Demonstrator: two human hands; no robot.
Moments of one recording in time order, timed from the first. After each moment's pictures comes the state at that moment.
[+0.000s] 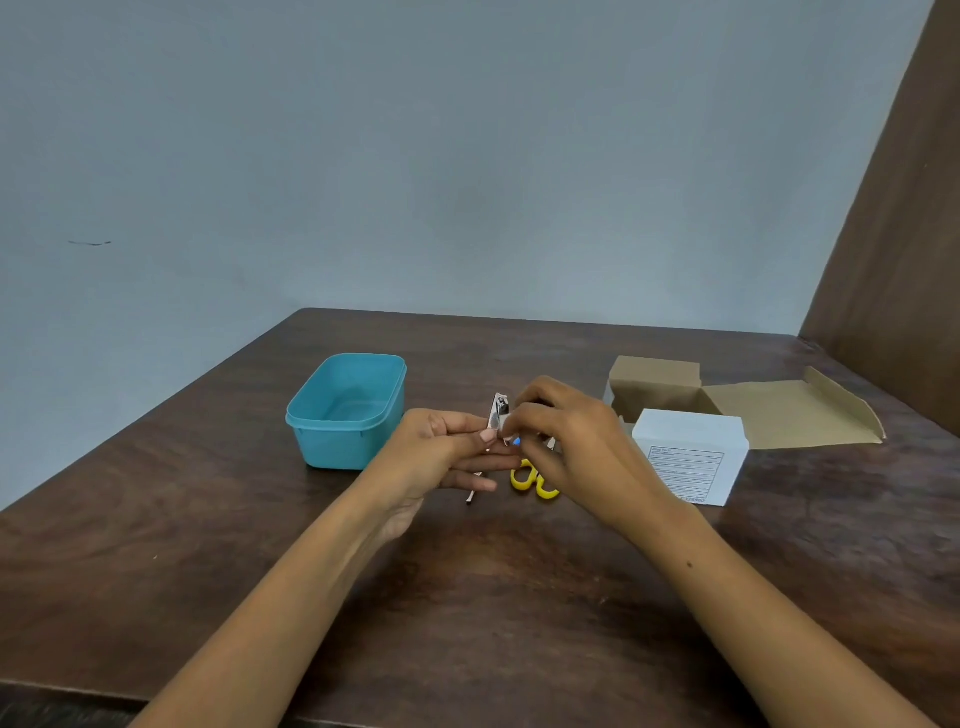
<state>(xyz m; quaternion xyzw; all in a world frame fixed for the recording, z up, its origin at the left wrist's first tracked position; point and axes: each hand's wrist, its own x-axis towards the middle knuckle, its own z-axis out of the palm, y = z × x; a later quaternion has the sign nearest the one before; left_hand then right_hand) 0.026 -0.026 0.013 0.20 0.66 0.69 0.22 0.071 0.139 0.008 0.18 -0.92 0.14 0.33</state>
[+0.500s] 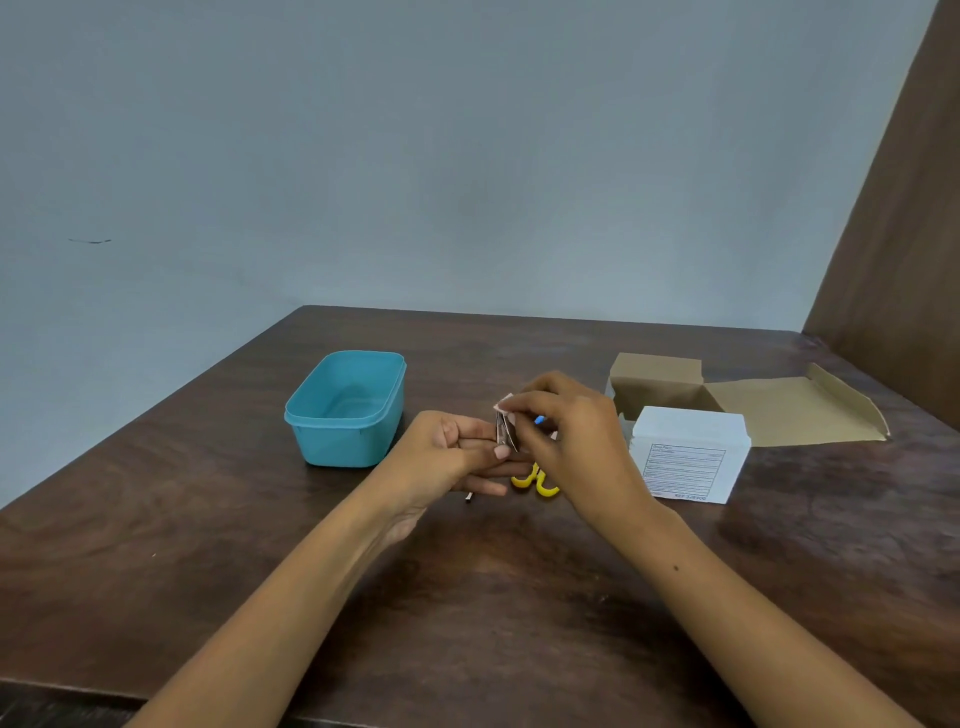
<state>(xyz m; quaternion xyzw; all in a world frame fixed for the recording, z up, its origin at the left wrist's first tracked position) 0.027 -0.022 0.008 0.23 0.67 0.67 0.23 0.063 0.128 0.001 0.10 -0.88 0.27 0.38</state>
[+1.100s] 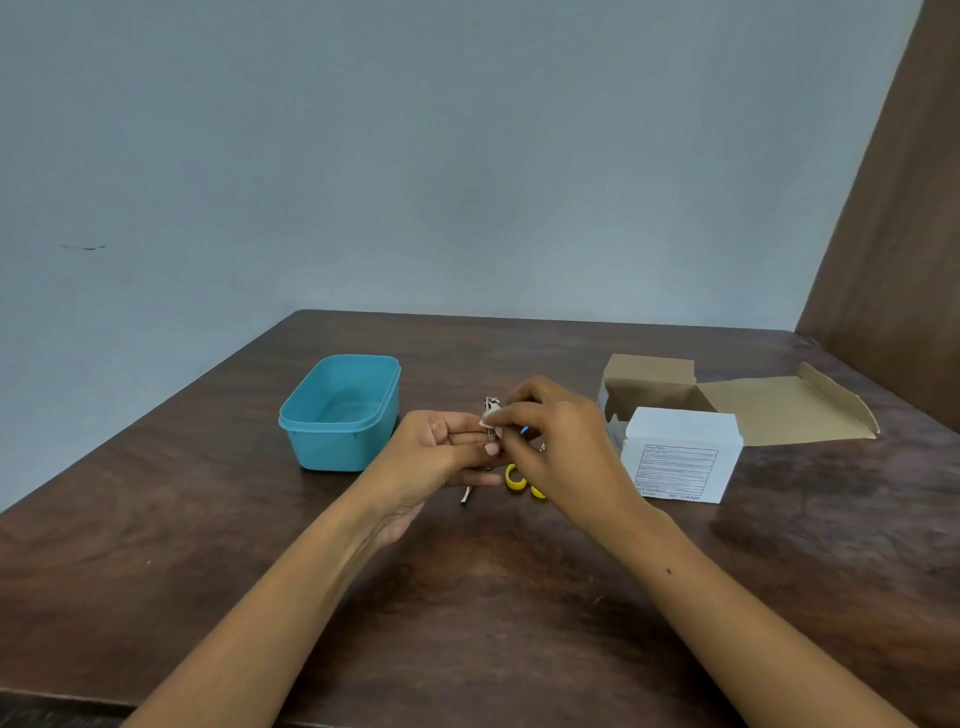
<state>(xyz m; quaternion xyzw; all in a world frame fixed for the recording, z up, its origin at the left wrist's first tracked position) 0.025 -0.022 0.008 0.23 0.65 0.69 0.21 0.064 0.126 0.000 0.12 -0.89 0.25 0.36</state>
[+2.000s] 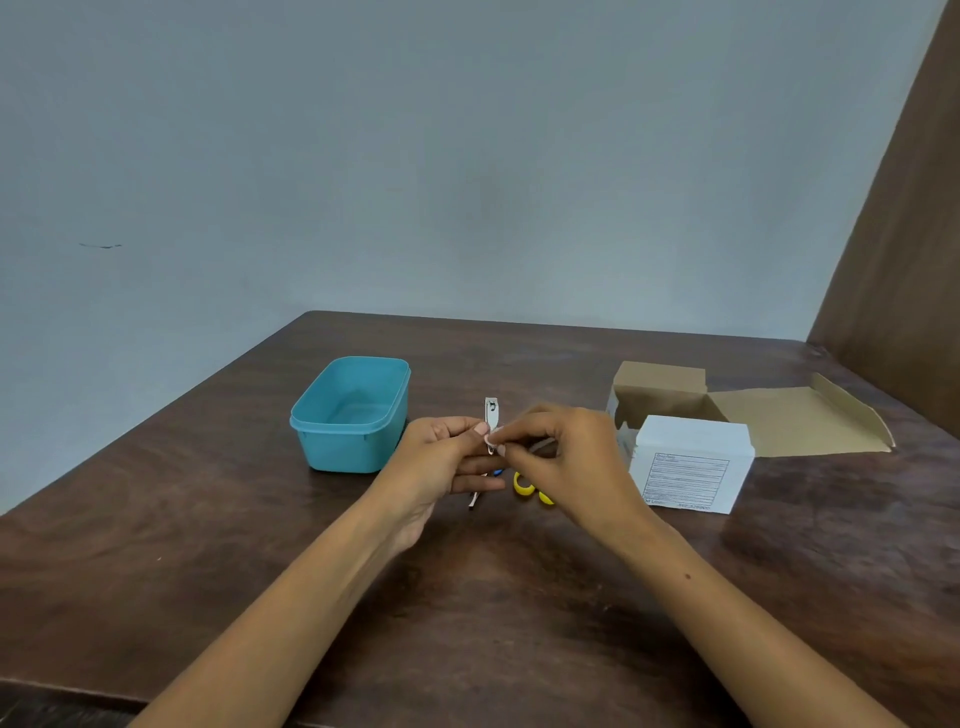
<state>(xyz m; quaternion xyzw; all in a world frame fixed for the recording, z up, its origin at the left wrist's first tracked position) 0.023 -0.017 0.003 0.16 0.65 0.72 0.19 0.068 0.123 0.000 0.09 -0.88 0.35 0.31</state>
